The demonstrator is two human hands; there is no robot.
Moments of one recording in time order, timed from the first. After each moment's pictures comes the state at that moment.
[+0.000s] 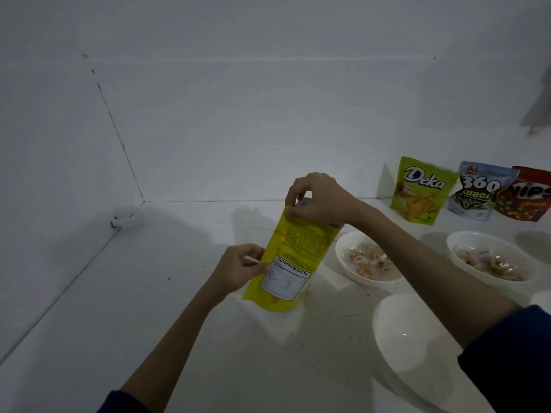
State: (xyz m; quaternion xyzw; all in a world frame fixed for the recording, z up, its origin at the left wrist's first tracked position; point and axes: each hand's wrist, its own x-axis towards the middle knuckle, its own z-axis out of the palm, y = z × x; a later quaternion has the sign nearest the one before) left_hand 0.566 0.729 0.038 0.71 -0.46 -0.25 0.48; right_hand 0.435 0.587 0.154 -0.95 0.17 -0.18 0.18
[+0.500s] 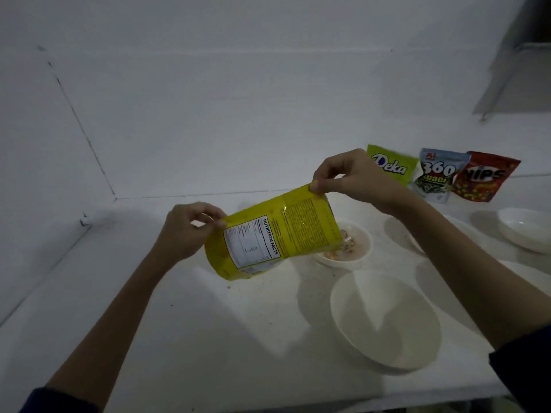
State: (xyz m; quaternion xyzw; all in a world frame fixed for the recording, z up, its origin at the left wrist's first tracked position) left_hand 0.553 0.747 0.102 0.74 -0.49 -0.05 0.46; right_hand 0.332 0.565 0.173 -0.87 0.19 -0.26 0.38
